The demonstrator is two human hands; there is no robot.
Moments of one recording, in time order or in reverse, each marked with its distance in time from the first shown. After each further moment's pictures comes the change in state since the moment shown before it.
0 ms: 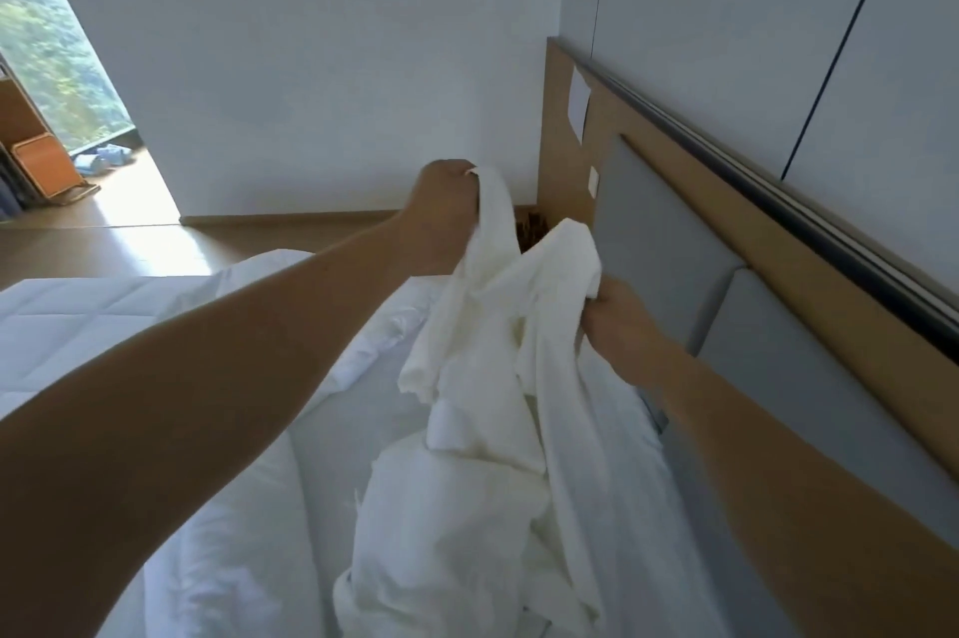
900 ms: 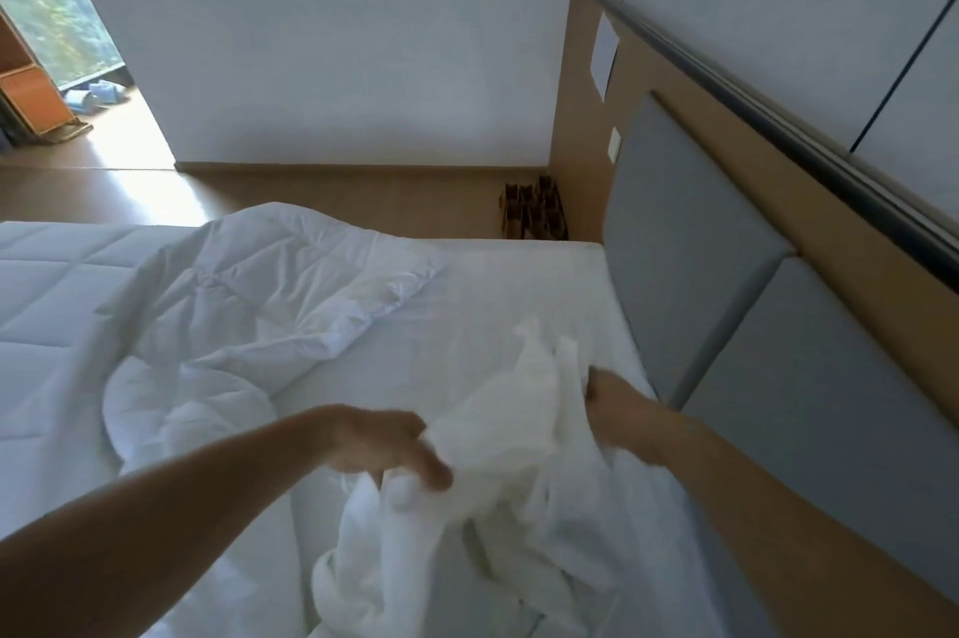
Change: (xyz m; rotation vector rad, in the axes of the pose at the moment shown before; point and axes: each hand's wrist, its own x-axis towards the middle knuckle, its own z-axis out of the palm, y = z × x) left_hand -0.039 -0.233 -0.073 0.516 -0.719 -0.726; right_hand 0.009 0.113 0.023 -0.238 -0.424 0.285
